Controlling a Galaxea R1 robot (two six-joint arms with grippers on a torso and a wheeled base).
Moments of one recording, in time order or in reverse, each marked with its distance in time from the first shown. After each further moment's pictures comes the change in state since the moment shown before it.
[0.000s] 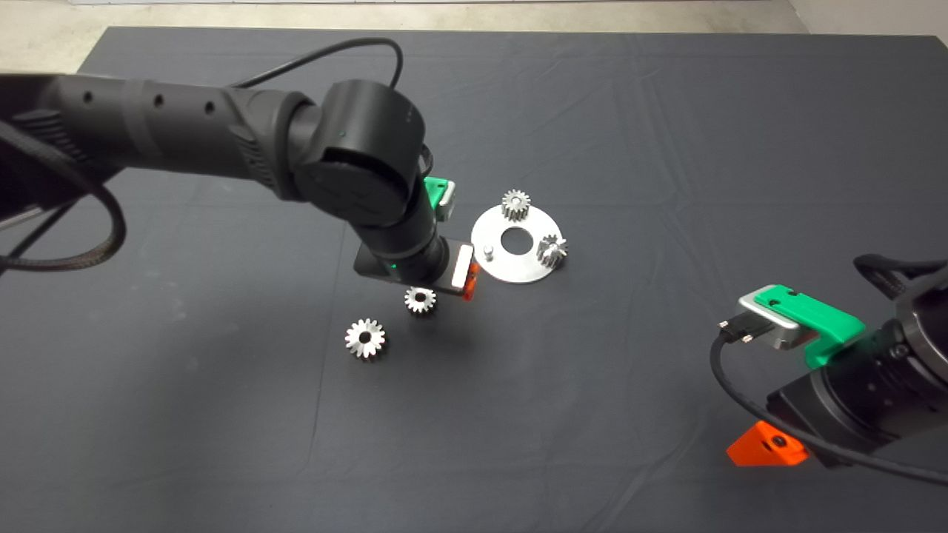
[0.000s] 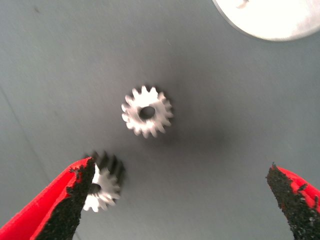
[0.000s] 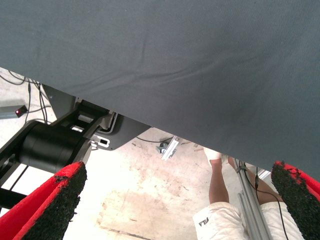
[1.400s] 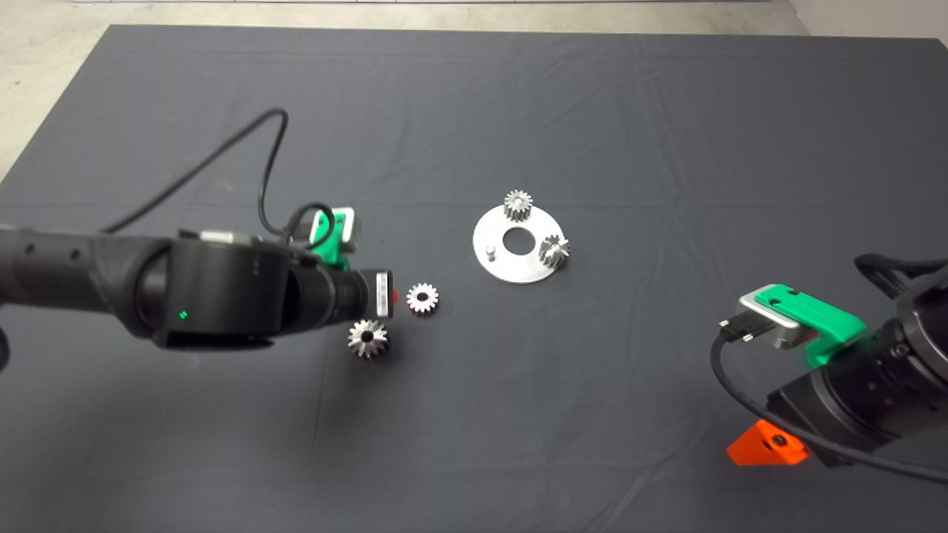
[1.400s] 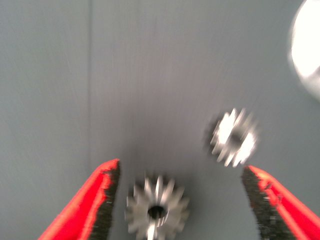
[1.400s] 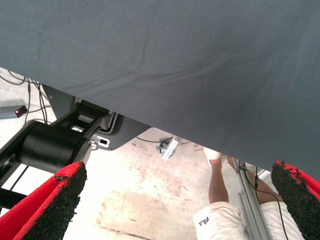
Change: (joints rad) left arm 0.152 -0.295 0.305 0.519 0.006 -0.263; right arm 0.000 -0.003 -0.001 0.000 0.001 0.000
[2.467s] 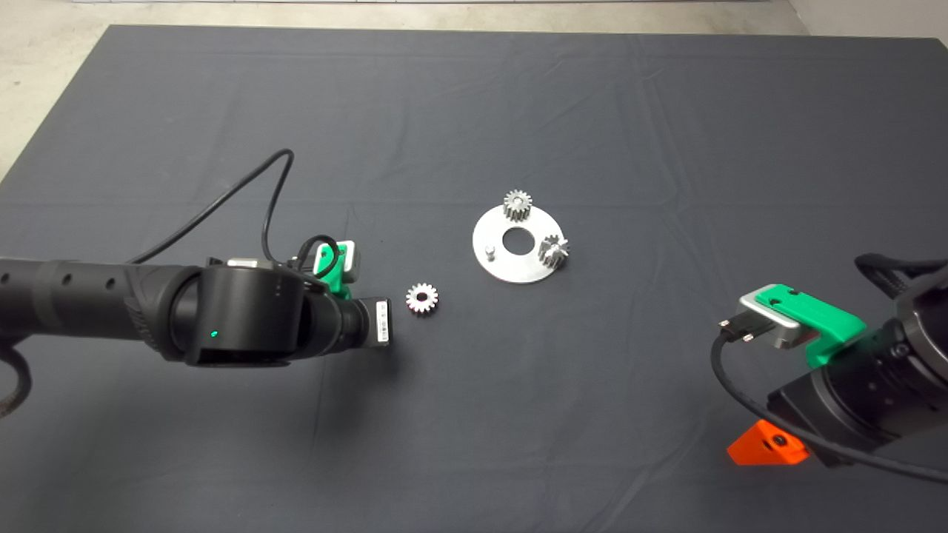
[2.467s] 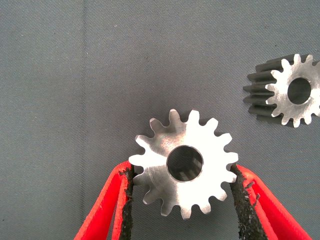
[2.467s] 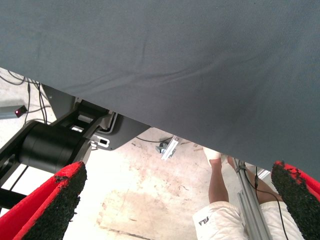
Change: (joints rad) left arm 0.151 0.002 -0.044 0.004 0.000 -0.016; right arm 0.000 0.000 0.000 0.000 -0.001 0.000
